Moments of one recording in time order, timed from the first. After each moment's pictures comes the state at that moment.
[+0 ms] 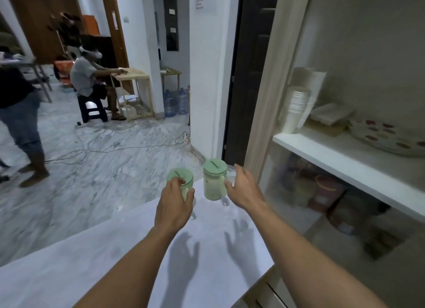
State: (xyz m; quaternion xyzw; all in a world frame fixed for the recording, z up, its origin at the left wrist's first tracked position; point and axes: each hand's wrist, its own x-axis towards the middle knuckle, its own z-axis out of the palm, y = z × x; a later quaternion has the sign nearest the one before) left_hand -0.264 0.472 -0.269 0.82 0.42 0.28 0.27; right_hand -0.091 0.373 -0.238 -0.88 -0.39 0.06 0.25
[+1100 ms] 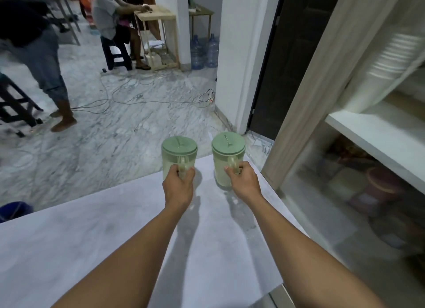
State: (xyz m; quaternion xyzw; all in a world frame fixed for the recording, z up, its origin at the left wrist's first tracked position) left_hand -0.178 0.542 -0.357 0.61 0.57 0.35 0.43; right_hand -0.016 0.477 -0.364 -0.82 -0.29 0.26 0.42
